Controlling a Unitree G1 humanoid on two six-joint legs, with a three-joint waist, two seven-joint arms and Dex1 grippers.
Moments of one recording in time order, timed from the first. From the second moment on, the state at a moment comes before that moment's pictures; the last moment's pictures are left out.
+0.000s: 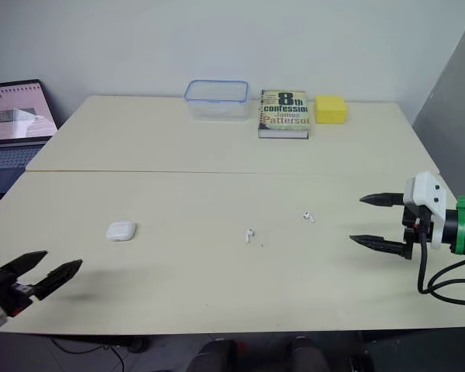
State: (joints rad) left arm 0.32 0.68 0.73 -0.24 -0.60 0.56 -0.73; right arm -0.24 -1.01 -0.24 -0.18 0.54 0.39 1.24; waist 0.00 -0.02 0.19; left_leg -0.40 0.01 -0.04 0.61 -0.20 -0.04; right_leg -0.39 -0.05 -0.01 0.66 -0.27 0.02
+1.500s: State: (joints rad) left arm -0.12 0.63 0.33 0.05 -0.31 0.57 -0.44; right arm -0.58 -0.85 0.02 -0.39 0.69 0.62 1.18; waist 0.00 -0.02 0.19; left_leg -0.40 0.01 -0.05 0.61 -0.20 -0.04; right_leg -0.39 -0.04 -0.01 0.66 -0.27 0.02
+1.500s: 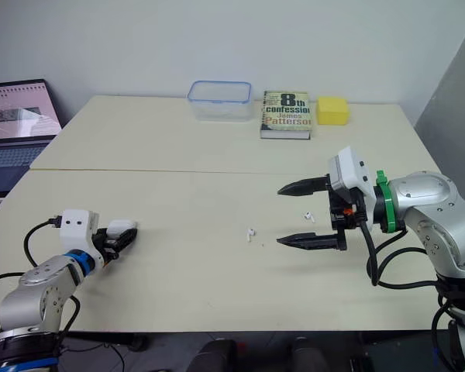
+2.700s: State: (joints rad) left arm -0.29 0.46 -0.21 -0.08 -0.25 -0.26 -1.08; right arm -0.45 -0.52 -0.09 -0.43 1.48 1.36 0.04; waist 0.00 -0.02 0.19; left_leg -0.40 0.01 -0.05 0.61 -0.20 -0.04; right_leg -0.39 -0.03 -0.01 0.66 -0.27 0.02
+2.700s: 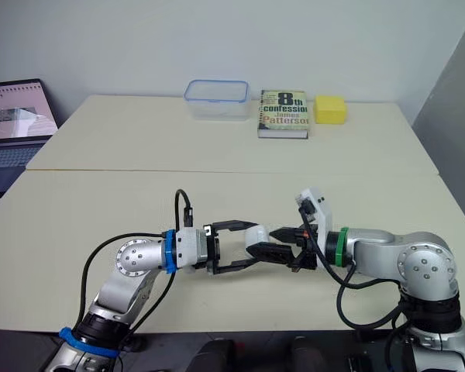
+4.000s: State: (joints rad) left arm -0.44 0.63 -0.21 -0.16 -0.43 0.51 -1.10; right arm -0.69 -0.98 0.31 -0.45 1.06 1.15 0.48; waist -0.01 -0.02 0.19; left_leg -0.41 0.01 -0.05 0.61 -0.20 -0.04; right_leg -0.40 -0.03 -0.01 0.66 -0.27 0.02
